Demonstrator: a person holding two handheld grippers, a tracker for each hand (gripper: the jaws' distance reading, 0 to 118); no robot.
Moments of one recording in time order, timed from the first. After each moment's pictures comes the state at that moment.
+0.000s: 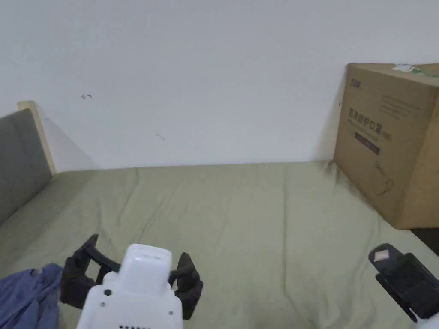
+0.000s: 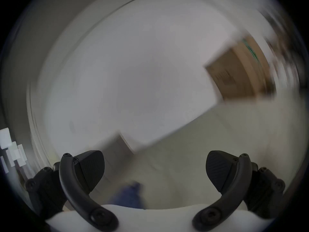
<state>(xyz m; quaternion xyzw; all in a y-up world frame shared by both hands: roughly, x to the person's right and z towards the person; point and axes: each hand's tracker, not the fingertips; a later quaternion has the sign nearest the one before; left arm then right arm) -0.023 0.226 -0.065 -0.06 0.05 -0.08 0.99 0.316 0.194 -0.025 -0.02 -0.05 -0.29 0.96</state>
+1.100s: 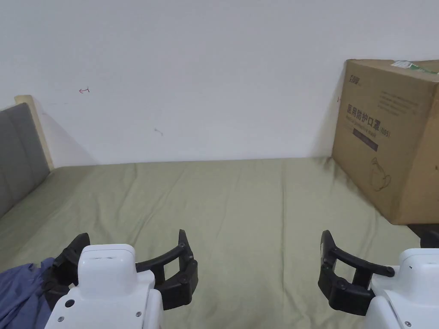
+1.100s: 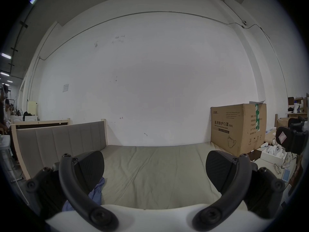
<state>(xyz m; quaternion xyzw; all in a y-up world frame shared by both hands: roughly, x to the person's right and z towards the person) -0.034 0.213 -0.049 0.05 0.01 -0.02 1.00 0.254 0.209 -0.017 0.06 -0.06 0.01 1.00</state>
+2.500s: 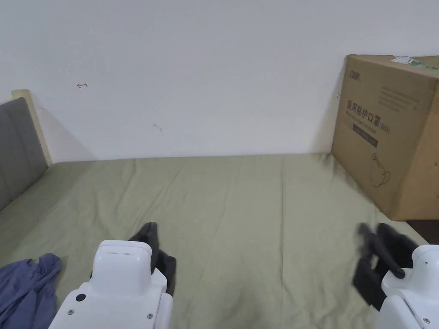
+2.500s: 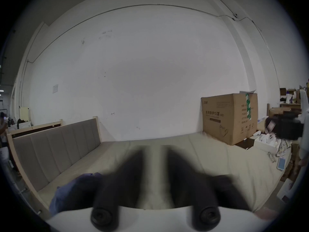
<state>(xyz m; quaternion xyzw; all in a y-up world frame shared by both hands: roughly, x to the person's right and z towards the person) -0.029 0.219 -0.044 0.00 -0.02 -0.06 1.00 0.263 0.215 -0.010 0.00 -0.06 -0.02 1.00</state>
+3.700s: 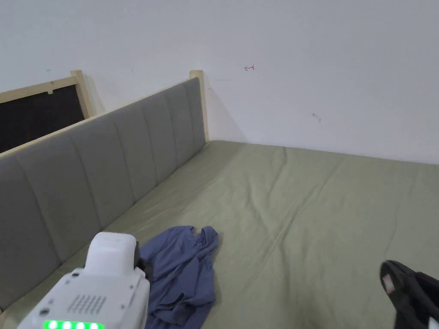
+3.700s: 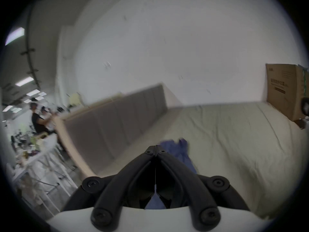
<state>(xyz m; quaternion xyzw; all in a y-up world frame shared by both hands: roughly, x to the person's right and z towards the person) -0.303 0.182 -0.086 -0.21 0.19 -0.05 0.96 0.090 0.198 -0.097 -0.10 0.24 0.01 0.97</state>
